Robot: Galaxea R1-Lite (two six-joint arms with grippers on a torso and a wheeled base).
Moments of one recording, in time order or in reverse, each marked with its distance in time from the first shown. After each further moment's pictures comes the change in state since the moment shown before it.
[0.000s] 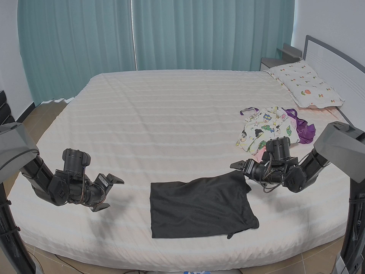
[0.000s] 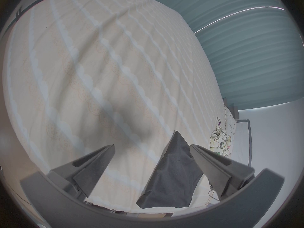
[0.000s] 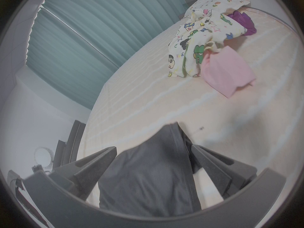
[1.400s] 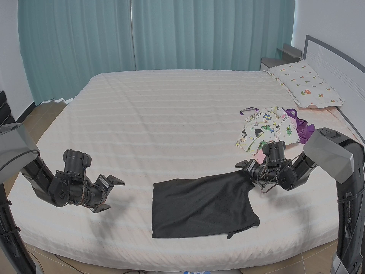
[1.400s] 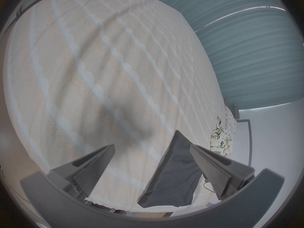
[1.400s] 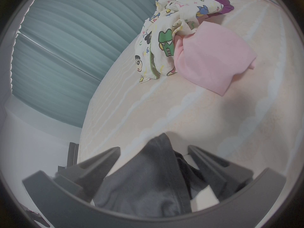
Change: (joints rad) left arm -0.008 0.000 0.006 -0.001 0.000 -0.005; right arm -0.061 0.102 -0.053 0.016 -0.027 0.141
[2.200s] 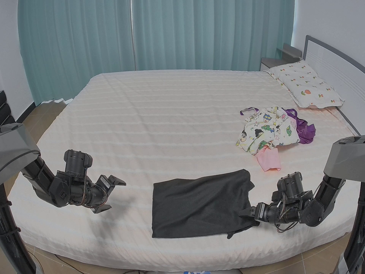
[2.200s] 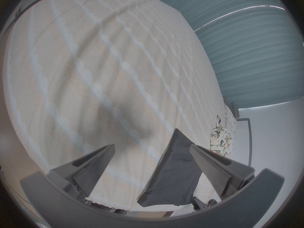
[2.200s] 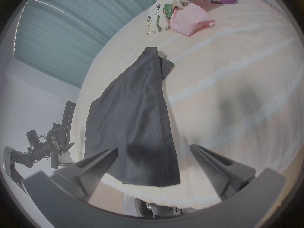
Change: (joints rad) left arm -0.009 0.000 -0.001 -0.001 -0.003 0.001; right arm 0.114 -0.268 0.666 -0.180 0.106 -0.173
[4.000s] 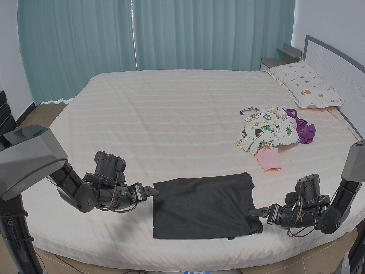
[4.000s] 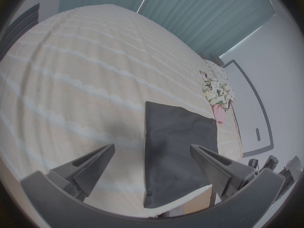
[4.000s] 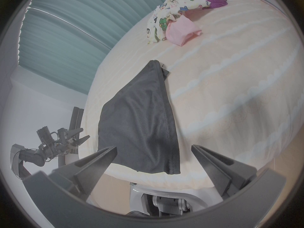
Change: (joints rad) left arm -0.230 0.113 -0.138 0.000 0.049 0.428; right arm -0.045 -0.121 0.195 -0.166 0.042 0.037
